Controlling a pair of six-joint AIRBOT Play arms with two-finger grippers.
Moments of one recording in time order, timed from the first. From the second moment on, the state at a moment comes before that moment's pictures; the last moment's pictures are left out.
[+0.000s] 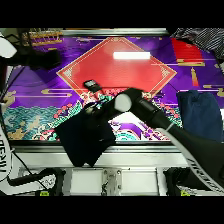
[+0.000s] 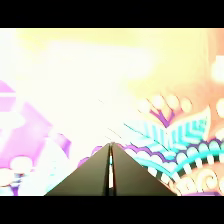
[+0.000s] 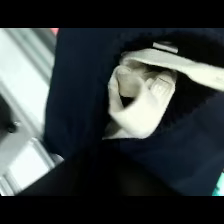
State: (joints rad) left arm 0.02 -1.40 1.71 1.26 -1.21 -1.64; right arm 0.85 -1.47 1.46 -1.05 1.06 1.54
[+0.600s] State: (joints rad) left arm 0.17 -1.07 1.33 1.26 -1.12 -1.61; right arm 0.79 -1.59 1.42 -1.04 1.01 1.31
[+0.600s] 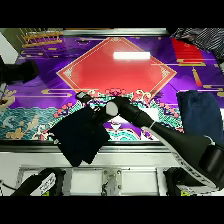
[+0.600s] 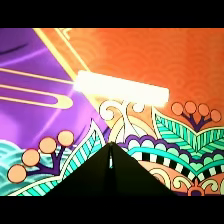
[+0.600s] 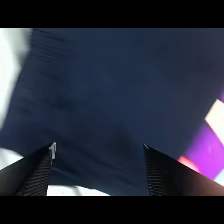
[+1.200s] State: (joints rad) left arm 0.17 -0.86 0.96 1.25 -1.05 -1.60; right arm 0.62 -1.90 1.42 -0.66 1.07 1.16
